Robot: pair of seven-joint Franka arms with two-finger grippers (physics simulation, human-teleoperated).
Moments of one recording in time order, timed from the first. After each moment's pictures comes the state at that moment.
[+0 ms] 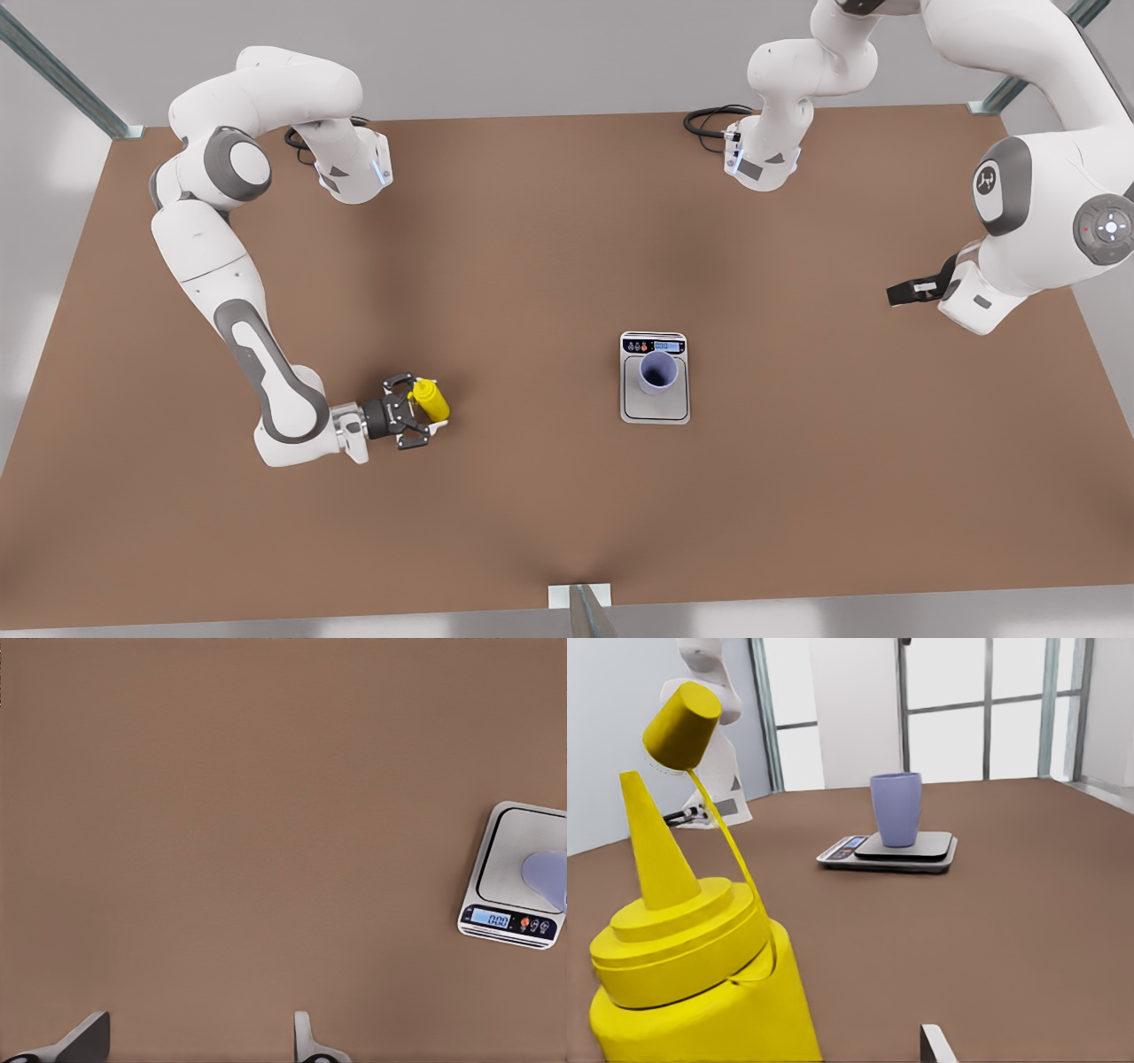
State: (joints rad) left arm 0.00 0.14 0.04 -1.54 0.05 1.47 -0.08; right arm -0.34 1.05 0.54 -1.46 0.77 1.85 -2.19
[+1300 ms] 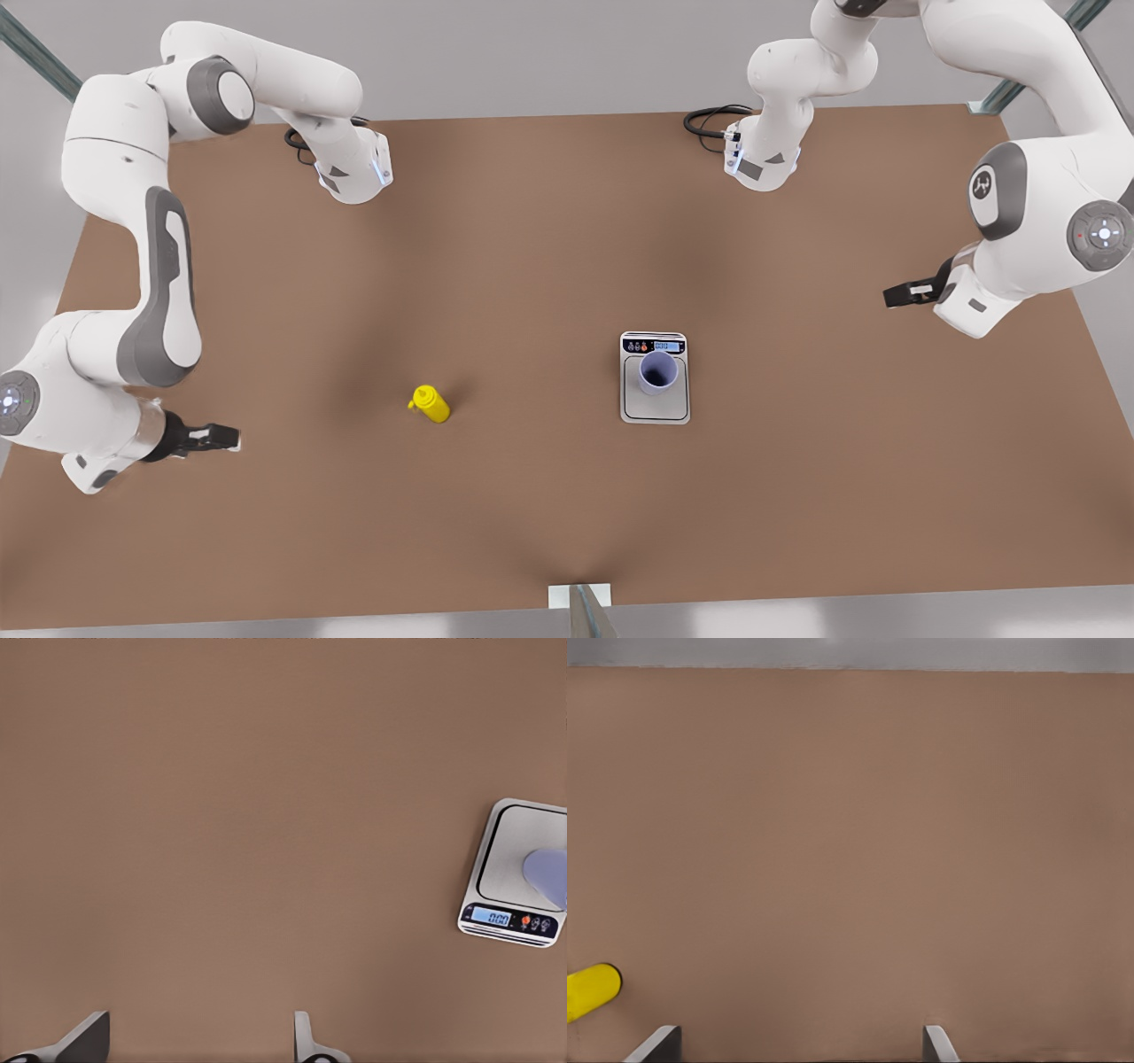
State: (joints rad) left arm 0.00 0.15 0.04 -1.54 0.05 1.47 -0.08; right arm -0.34 0.58 0.34 -1.18 -0.13 1.77 -0.03
